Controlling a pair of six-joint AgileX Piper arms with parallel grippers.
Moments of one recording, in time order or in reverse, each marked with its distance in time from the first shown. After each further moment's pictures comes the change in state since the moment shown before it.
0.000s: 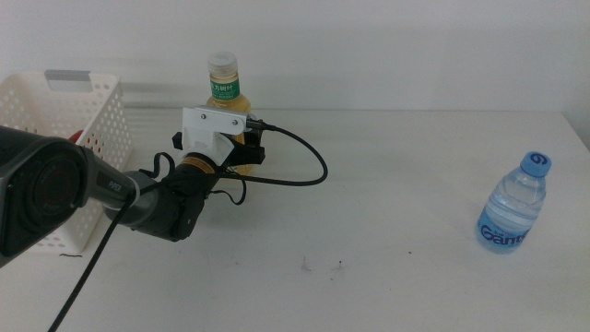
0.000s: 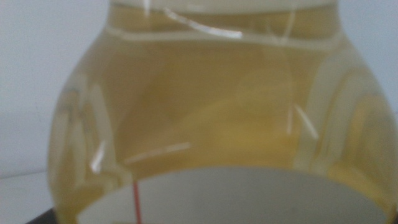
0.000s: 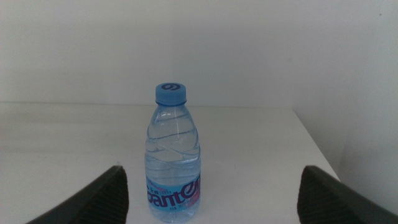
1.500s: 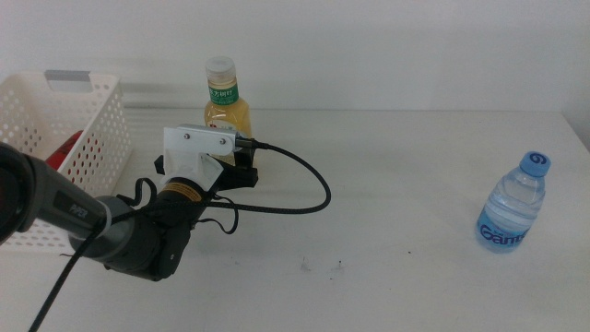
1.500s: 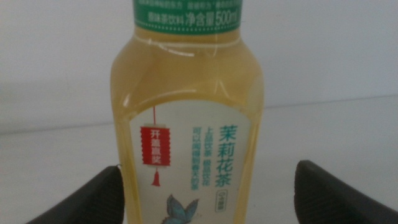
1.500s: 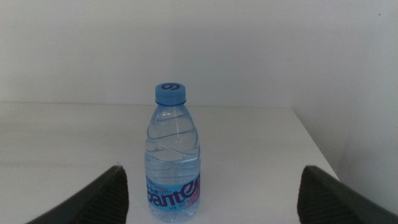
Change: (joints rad) left arm -0.071 -0.206 0.314 -0.111 -0.070 0.010; right arm 0.000 0.000 0.000 0.000 0.000 0.000
